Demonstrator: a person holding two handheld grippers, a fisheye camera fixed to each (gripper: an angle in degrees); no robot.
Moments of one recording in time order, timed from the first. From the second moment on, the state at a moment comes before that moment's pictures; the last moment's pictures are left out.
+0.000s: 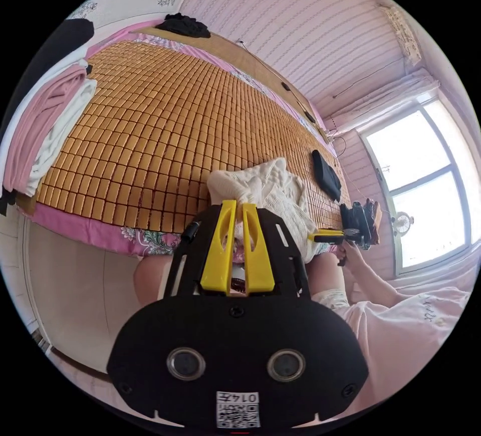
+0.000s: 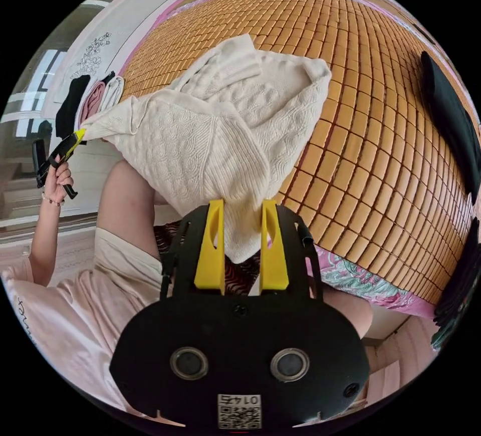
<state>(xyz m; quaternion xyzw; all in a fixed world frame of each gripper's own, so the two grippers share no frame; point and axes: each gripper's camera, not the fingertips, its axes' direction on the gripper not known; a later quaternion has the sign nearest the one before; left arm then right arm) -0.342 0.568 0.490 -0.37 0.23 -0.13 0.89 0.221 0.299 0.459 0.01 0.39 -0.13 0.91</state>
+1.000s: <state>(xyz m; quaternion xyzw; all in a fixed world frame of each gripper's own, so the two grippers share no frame) -0.112 0.545 0.450 -0.30 0.55 0.03 0.78 0.174 0.237 0.327 0.21 0.36 -0.19 0.89</state>
